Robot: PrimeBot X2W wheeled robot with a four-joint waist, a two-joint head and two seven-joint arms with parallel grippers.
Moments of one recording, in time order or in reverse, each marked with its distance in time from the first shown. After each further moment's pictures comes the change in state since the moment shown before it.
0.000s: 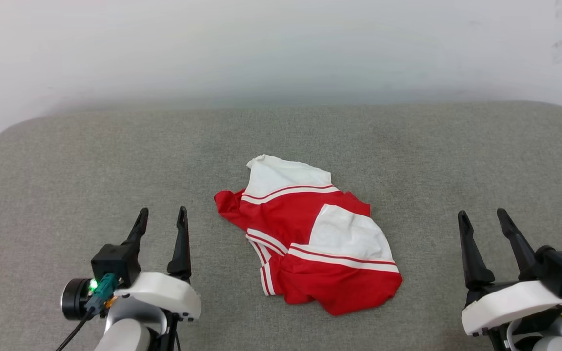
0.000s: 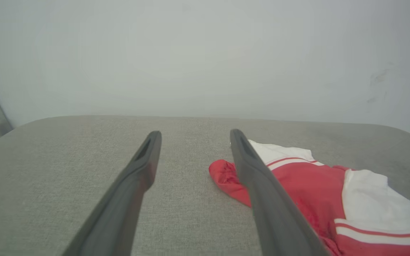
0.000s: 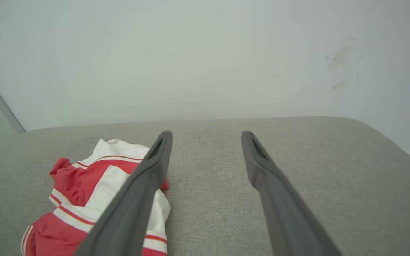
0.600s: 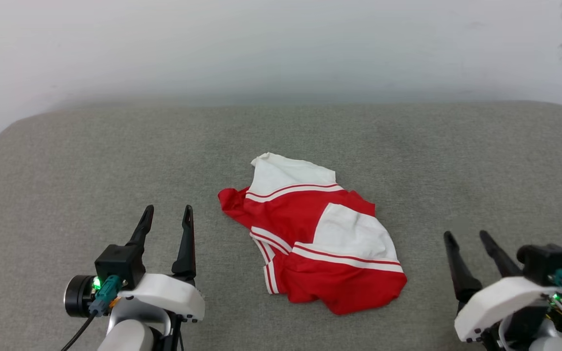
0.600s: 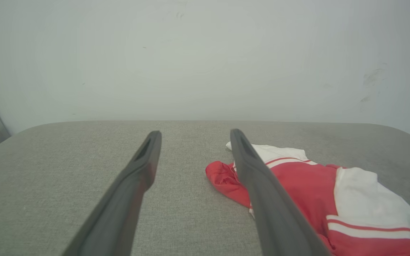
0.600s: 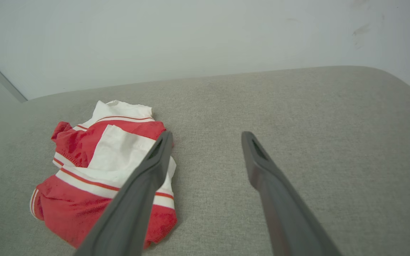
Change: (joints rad) left arm 0.025 0.016 -0.016 -0.058 0.010 0.016 0.004; right arm 0.010 0.000 0.006 0.035 0.046 0.000 0.156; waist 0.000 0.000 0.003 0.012
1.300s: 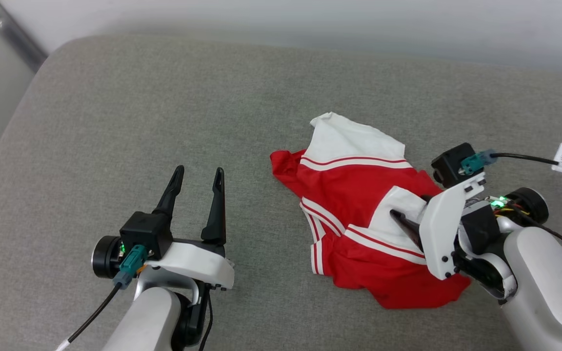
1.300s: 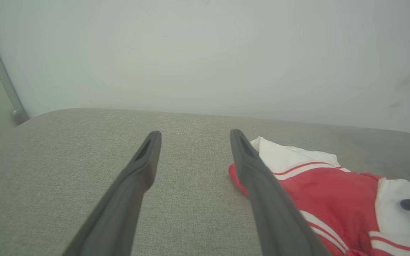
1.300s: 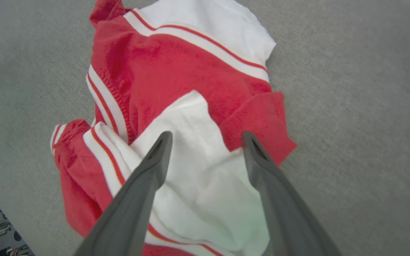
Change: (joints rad) left arm -0.113 -0.073 -0.031 -0.011 0.031 -0.033 -0.003; right arm -0.445 -0.245 0.392 0.165 0.217 0.000 0.591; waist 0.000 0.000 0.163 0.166
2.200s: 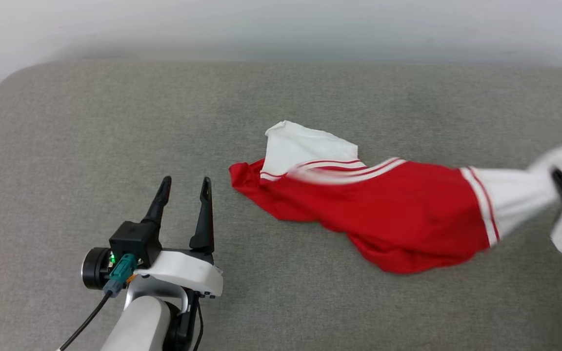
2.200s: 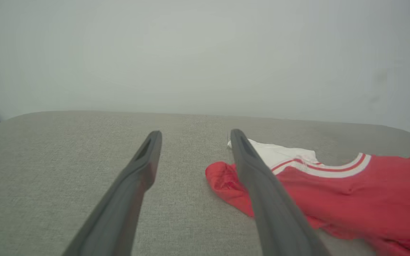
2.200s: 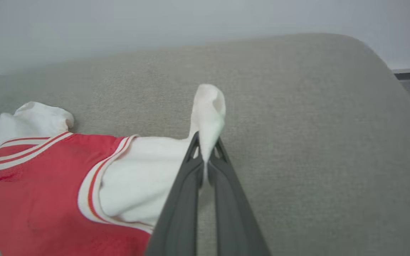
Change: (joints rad) left arm 0.037 -0.028 0.081 0.027 0.052 -0.033 -0.003; right arm 0.085 0.012 -0.529 0.015 -0.058 0.000 -0.184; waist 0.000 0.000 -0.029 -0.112
